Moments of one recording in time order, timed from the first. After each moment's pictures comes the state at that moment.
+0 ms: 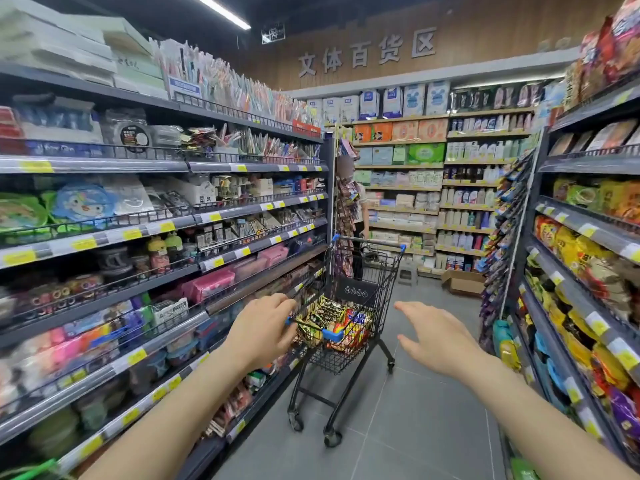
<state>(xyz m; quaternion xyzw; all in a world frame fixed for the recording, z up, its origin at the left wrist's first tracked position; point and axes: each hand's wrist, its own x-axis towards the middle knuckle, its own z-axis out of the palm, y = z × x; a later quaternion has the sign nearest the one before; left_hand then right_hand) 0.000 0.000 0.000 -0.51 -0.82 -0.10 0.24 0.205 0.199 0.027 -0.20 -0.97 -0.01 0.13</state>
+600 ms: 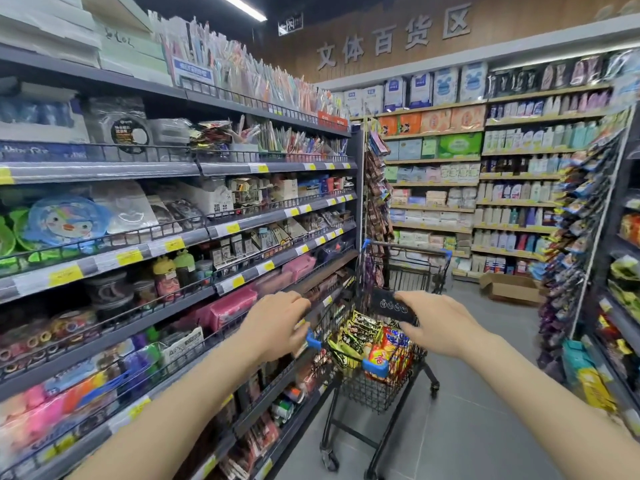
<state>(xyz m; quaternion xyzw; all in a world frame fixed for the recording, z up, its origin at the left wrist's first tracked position) -0.221 0.060 0.014 -0.52 -0.83 -0.01 0.21 -0.041 0.271 0.033 -0.16 -0.98 -0.01 0.13</state>
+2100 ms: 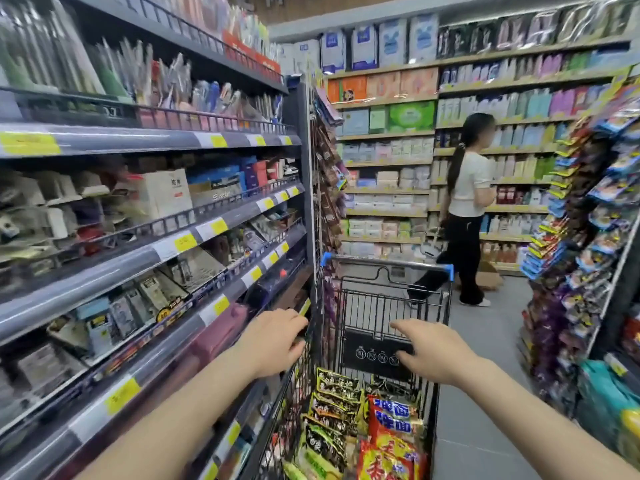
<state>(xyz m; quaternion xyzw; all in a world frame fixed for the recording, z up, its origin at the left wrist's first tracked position) -0.686 0.484 -0.039 -0.63 -0.77 0.00 0.15 -0.468 0.648 -0.041 -0.28 -0.96 0.02 0.05</state>
